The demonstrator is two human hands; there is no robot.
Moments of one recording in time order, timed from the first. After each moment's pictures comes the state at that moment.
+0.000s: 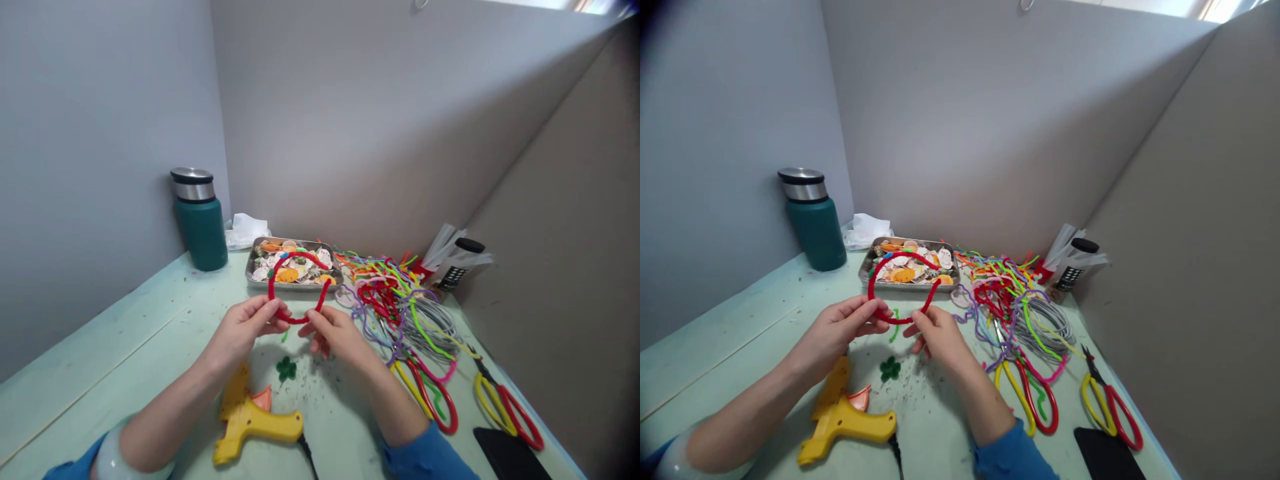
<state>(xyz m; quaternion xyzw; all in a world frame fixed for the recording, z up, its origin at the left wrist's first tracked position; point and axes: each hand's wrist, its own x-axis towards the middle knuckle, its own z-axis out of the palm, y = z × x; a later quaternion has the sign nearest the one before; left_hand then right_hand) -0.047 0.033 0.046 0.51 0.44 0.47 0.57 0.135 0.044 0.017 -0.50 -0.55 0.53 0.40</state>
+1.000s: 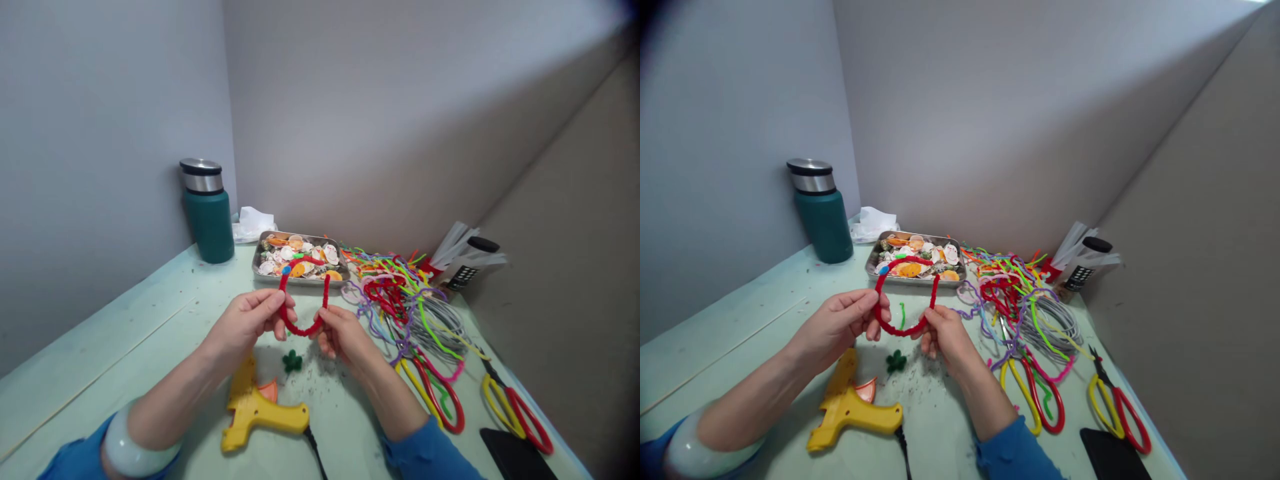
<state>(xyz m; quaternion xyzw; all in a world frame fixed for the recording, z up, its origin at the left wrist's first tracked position) -0.053 0.030 0.051 0.49 0.35 0.46 0.65 0.131 0.045 0.003 -0.45 -0.44 0.65 0.42</state>
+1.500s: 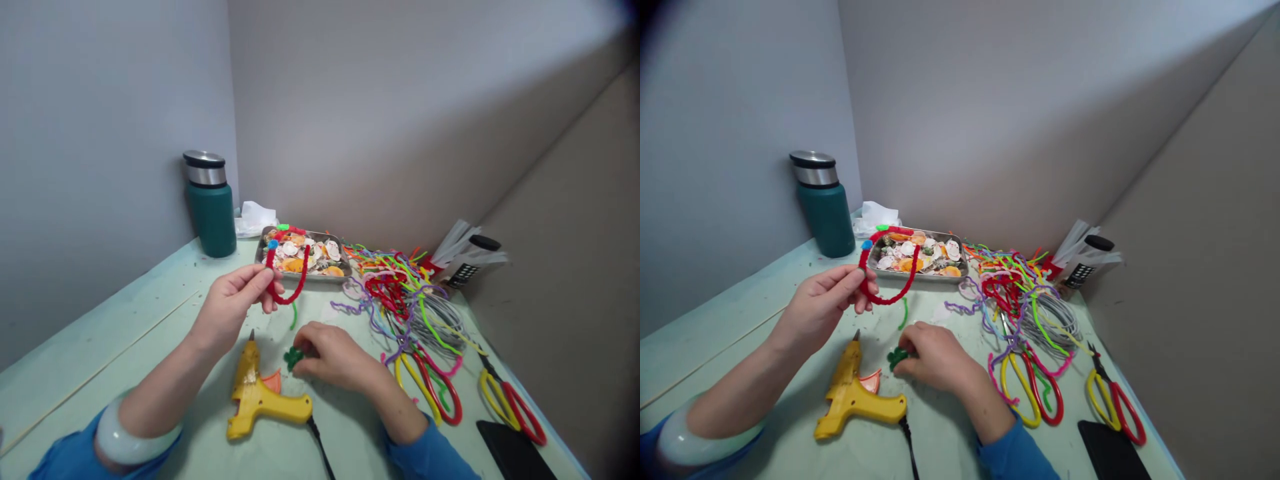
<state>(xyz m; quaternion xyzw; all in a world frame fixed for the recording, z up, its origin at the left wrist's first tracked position) -0.068 0.032 0.066 0.53 0.38 0.57 0.50 0.128 0.023 0.016 -0.45 -0.83 0.29 0.16</state>
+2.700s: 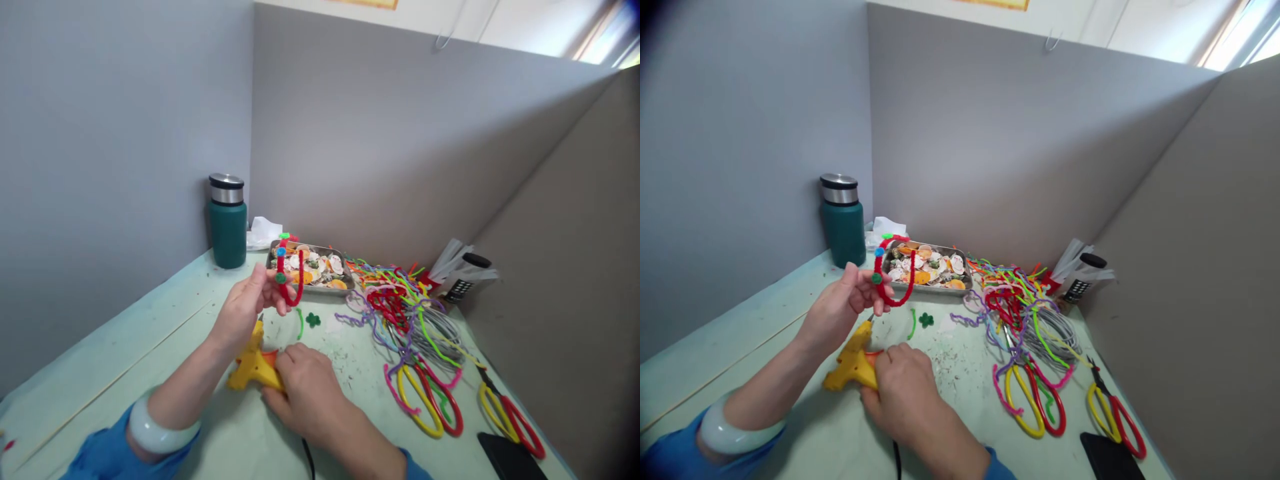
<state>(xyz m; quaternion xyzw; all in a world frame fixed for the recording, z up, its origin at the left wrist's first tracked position) -0.074 0.028 0.074 0.52 0.29 0.59 0.54 0.062 -0.021 0.014 -0.45 -0.88 0.05 0.13</state>
